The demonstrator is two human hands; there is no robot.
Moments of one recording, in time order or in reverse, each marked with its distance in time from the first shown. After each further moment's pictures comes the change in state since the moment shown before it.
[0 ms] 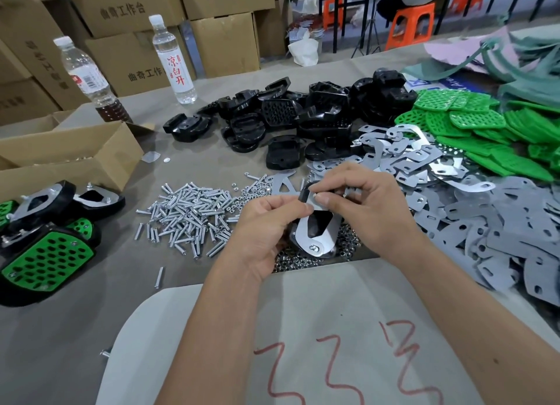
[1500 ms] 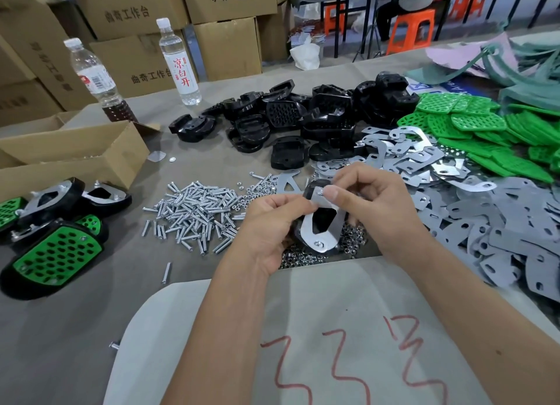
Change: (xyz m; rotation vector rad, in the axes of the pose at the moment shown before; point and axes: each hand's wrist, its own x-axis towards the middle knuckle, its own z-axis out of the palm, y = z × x) left_hand -0.001 0.002 0.002 -0.033 0.026 -0.018; right_hand -0.003 0.004 -0.003 0.086 0.011 0.010
